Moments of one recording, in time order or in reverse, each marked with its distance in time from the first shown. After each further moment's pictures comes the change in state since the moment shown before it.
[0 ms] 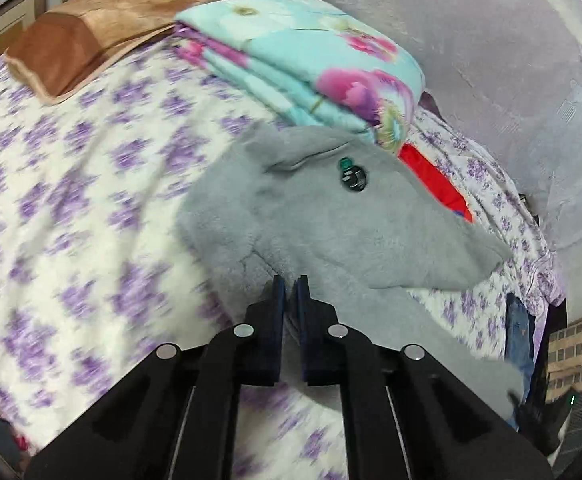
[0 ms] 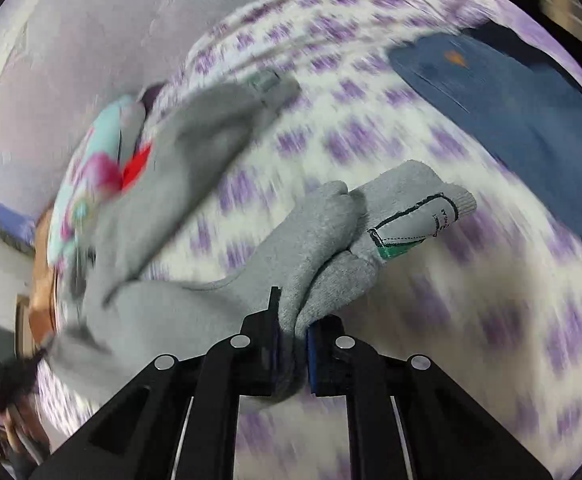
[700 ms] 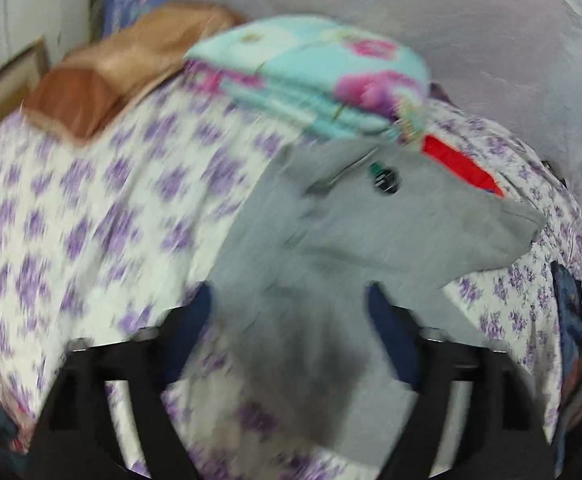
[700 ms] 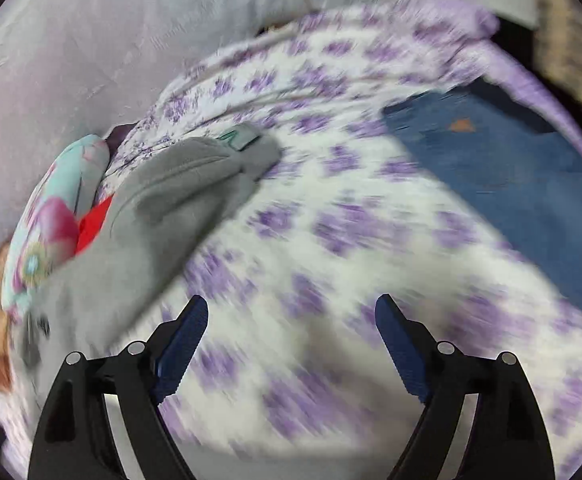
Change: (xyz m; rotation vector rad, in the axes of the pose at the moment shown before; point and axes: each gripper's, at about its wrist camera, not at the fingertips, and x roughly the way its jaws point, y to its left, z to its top) left arm -0.003 -0.011 -0.010 0.185 -0.134 0.136; right arm 0.085 0.045 0.087 -0.003 -0.202 -0.140
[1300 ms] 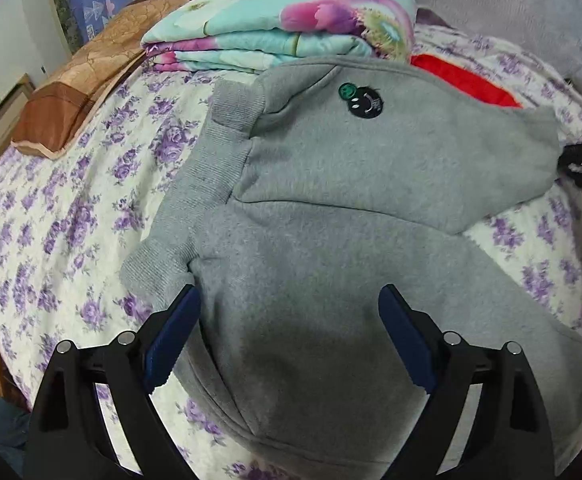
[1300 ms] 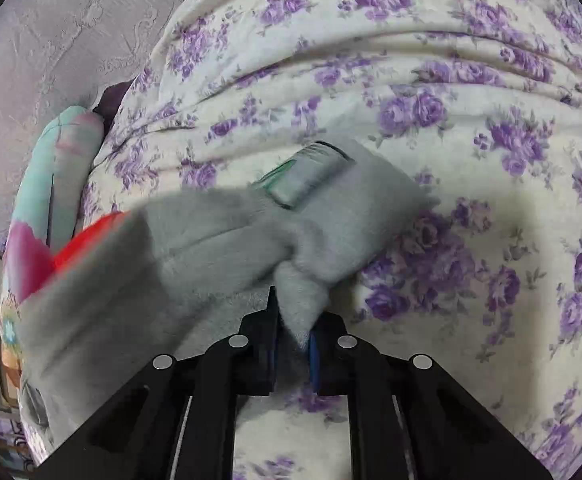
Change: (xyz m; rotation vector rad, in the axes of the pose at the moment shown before) left arm 0.063 -0.065 -0.033 0.152 0.132 0.171; right arm 0.183 0.079 0.118 -0.105 0.199 0.151
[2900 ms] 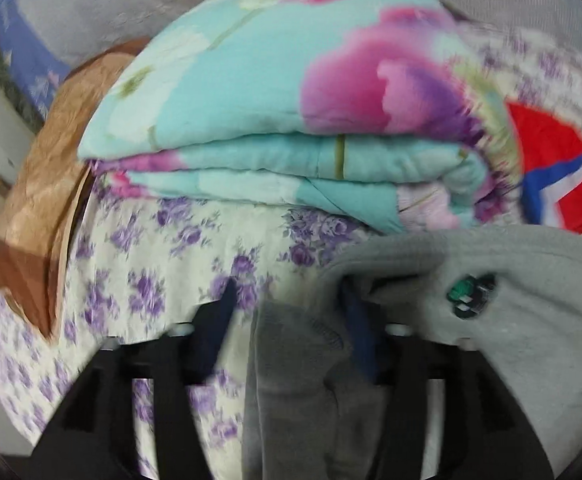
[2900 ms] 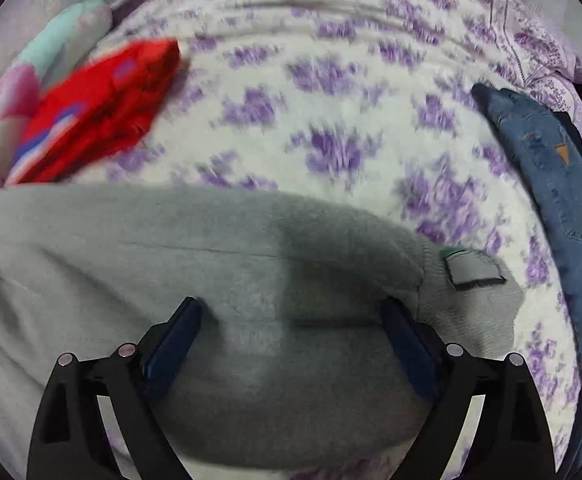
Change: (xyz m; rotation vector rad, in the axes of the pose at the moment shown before) left arm 0.079 0.029 0.179 0.196 -0.026 0.001; right arm -0.070 0.010 -0.153 -0.168 0.035 -0.304
